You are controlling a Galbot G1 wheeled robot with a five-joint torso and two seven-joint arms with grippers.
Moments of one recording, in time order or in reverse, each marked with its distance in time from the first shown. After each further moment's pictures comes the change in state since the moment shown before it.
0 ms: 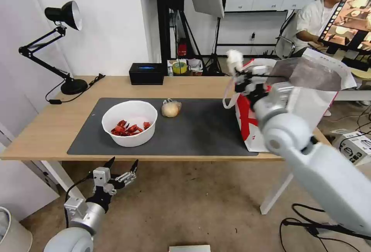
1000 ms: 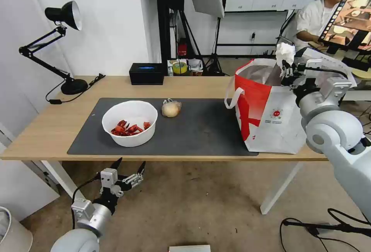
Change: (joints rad) left arm 0.000 -0.005 0.032 -0.014 0.023 -0.002 -0.001; right arm -0.159 -0.098 0.210 -0.071 -0.009 0.020 -0.013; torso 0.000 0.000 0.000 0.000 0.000
